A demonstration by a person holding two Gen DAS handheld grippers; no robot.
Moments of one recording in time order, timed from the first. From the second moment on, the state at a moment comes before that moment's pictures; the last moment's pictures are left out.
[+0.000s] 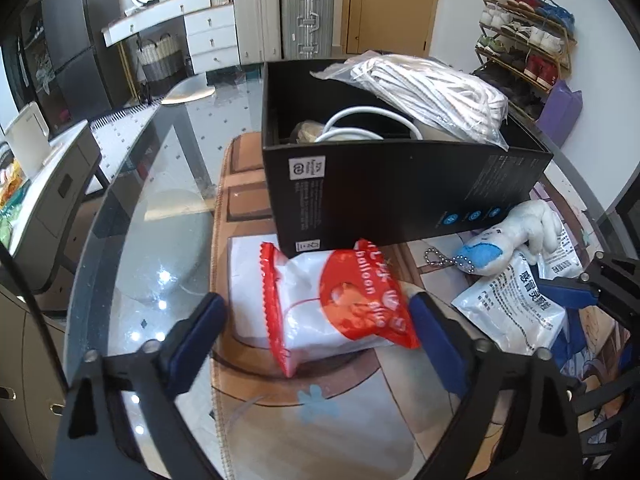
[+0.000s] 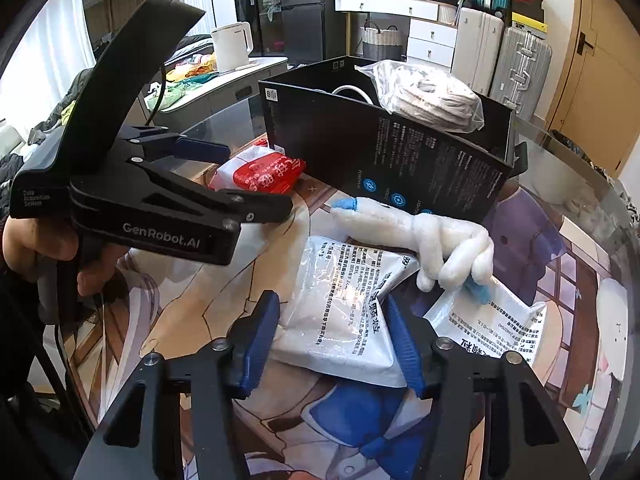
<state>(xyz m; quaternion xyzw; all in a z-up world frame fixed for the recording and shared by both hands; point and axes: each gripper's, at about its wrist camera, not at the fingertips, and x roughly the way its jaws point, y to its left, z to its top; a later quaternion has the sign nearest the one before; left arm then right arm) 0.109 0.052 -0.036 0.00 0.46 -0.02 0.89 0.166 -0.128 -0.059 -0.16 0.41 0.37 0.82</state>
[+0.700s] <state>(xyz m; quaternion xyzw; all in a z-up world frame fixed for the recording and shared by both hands) 0.075 0.036 -0.030 0.02 0.45 -0.05 0.89 0.145 -0.145 -0.058 -0.16 0.41 0.37 0.81</state>
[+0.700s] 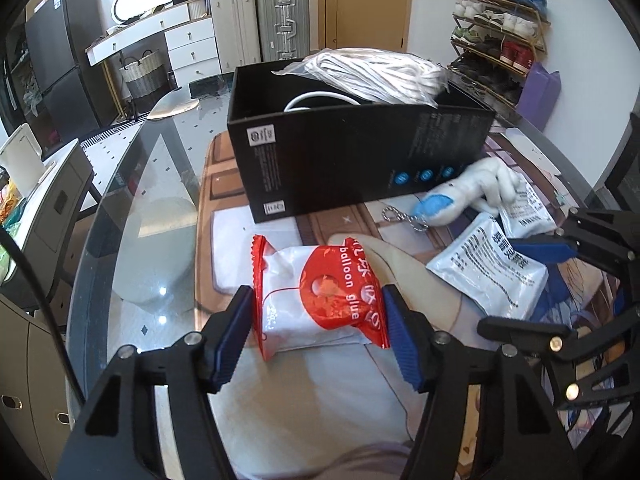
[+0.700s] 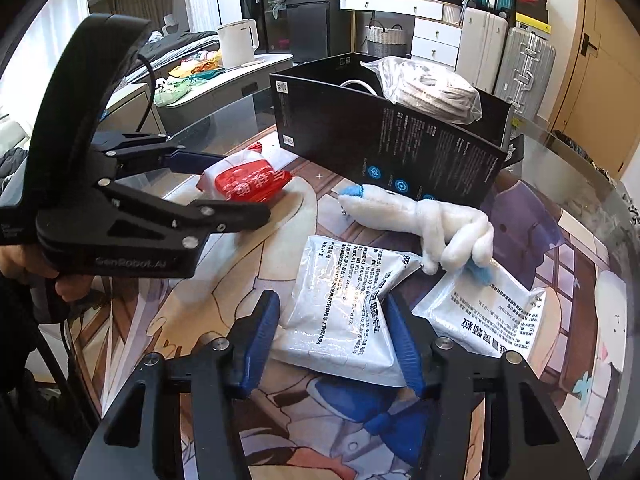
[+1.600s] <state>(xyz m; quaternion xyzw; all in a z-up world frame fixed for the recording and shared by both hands) 0.055 0.029 -0.029 0.04 0.43 -0.08 0.90 0.145 -0.139 -0.058 -0.17 0.41 0.37 0.82</state>
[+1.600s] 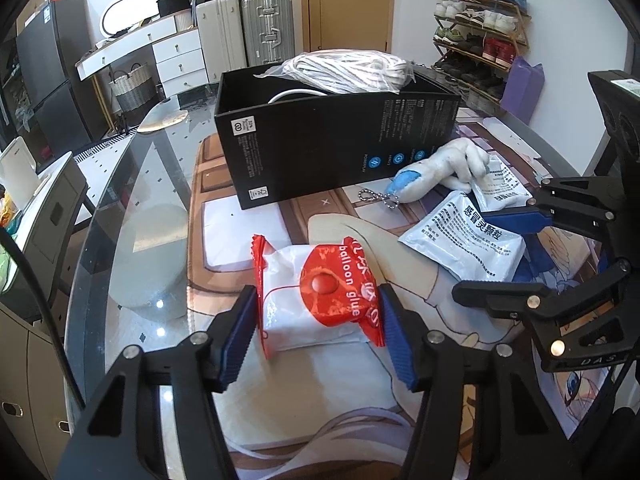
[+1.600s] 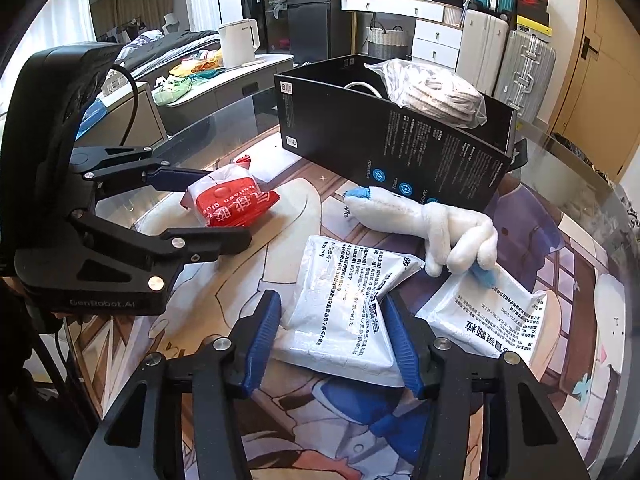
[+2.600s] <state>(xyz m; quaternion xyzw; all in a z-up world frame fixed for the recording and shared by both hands) 0.043 0.034 -0.014 0.01 0.41 -0.08 0.91 0.129 -0.149 -0.043 -0.16 0.38 0.38 0.83</state>
